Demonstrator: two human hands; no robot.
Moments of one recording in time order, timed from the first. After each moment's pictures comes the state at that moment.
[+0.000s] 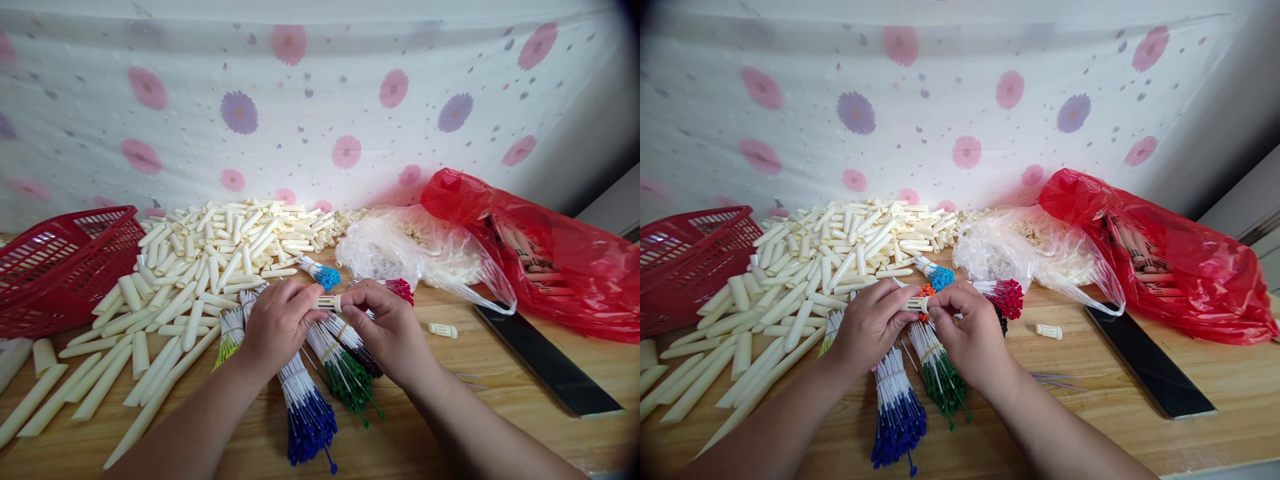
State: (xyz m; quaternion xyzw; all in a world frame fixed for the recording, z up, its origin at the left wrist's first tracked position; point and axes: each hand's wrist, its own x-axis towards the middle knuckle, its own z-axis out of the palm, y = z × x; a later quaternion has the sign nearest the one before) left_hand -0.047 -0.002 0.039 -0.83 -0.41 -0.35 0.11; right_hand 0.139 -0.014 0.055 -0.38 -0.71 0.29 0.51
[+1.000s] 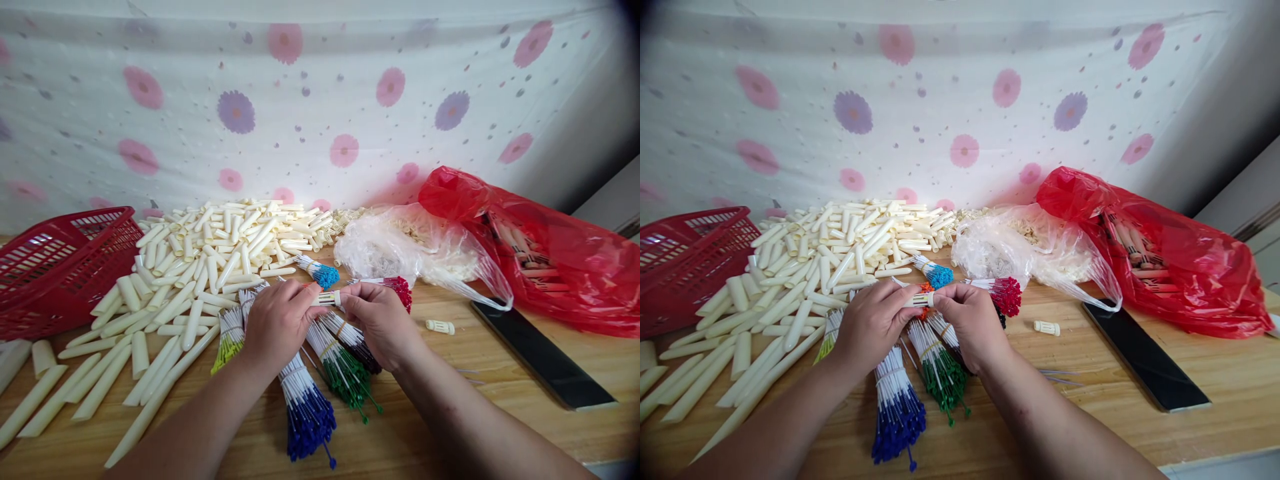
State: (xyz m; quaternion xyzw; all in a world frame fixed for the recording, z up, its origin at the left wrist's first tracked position) left_hand -0.044 -0.002 0.036 -0.82 -0.48 -0.27 0.15; right_hand 0.128 -0.002 0.043 -0.40 -0.40 0.63 0.54
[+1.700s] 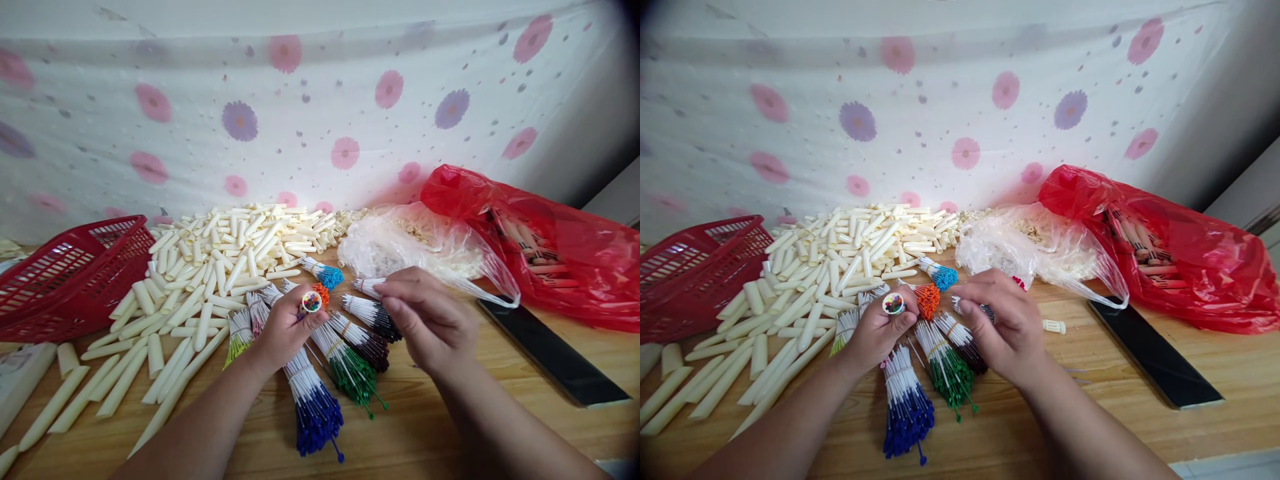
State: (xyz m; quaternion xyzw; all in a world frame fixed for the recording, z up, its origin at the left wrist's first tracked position) left_hand -0.046 0.001 0.029 -0.76 -0.37 -0.45 -0.29; right_hand 0.173 -0.023 0.068 -0.27 -0.73 0.13 0.62
